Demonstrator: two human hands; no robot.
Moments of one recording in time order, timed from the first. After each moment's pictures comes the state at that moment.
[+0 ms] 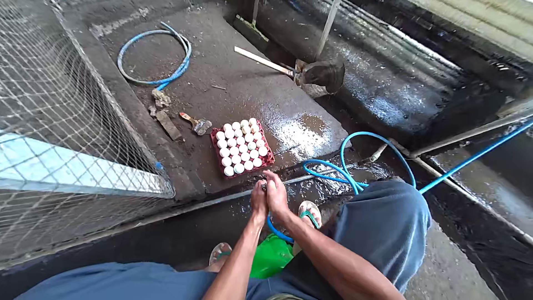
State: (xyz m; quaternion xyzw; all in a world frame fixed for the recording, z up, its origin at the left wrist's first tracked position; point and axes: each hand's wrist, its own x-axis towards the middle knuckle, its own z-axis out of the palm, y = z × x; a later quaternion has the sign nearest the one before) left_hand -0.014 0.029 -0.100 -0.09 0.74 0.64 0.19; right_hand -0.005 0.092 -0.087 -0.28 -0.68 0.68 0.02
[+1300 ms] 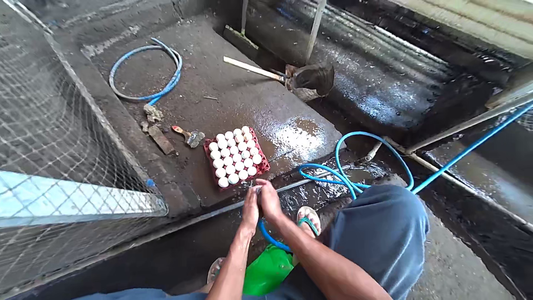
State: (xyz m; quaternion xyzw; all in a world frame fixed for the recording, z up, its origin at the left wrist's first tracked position) left_hand -0.023 0.018 -0.111 -0.01 0.70 0.67 0.24; right_hand -0.014 0.102 -0.105 -0.29 -0.62 0.73 0.00
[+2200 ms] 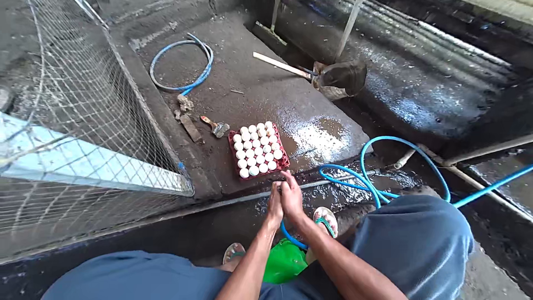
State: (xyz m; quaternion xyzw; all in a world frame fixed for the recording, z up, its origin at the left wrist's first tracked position) left_hand -0.009 0.028 -0.105 -0.04 0.69 0.69 0.22; right_hand -0.012 0.097 -0.097 -0.30 -0.67 0.67 0.05
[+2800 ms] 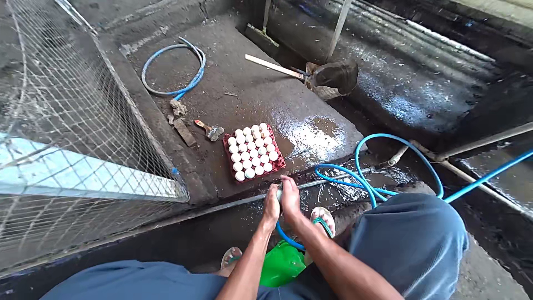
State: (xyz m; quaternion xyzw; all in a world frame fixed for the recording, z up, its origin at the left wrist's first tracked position) left_hand -0.015 0.031 -0.108 -0.03 0.71 0.66 0.23; right_hand -0.008 0.096 -0.096 -0.36 -0.64 0.68 0.05
